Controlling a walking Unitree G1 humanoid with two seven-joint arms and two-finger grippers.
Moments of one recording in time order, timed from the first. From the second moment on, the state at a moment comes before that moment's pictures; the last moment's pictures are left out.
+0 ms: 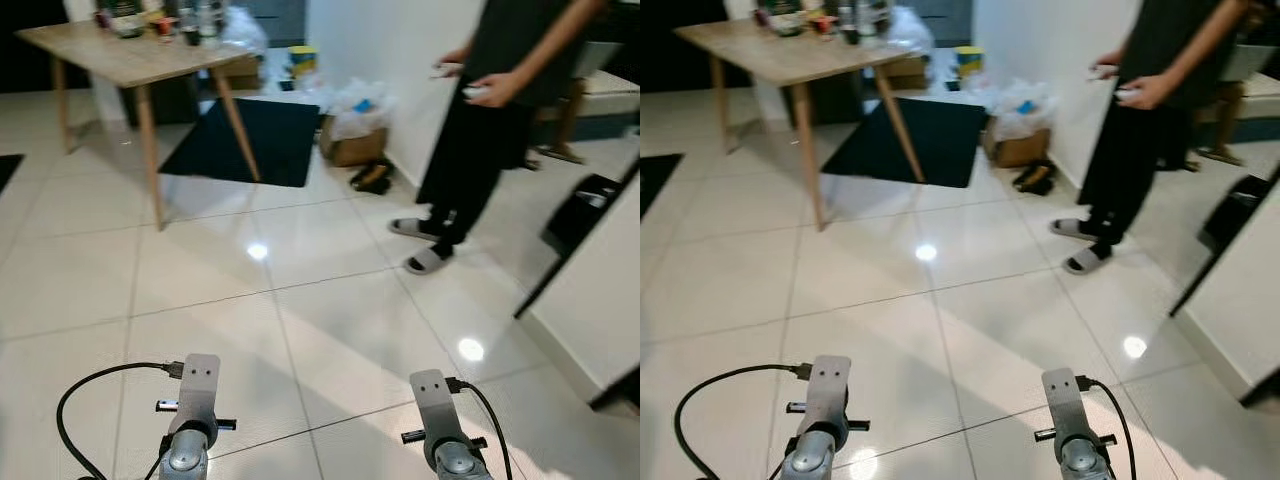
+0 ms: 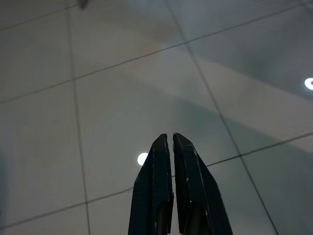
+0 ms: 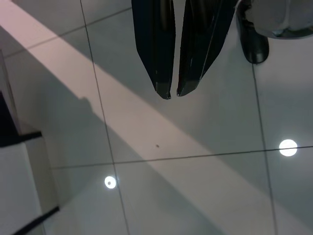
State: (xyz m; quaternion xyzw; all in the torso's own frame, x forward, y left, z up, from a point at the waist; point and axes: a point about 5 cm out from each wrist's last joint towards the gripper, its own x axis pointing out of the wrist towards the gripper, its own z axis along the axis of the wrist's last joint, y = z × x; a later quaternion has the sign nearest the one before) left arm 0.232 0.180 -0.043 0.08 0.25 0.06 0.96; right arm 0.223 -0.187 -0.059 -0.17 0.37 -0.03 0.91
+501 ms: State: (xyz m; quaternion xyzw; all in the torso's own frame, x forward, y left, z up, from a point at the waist) left arm 0.230 0.184 -0.044 0.06 0.25 0.07 0.96; right arm 0.228 -0.179 -0.057 -0.17 0.36 -0.01 0.92
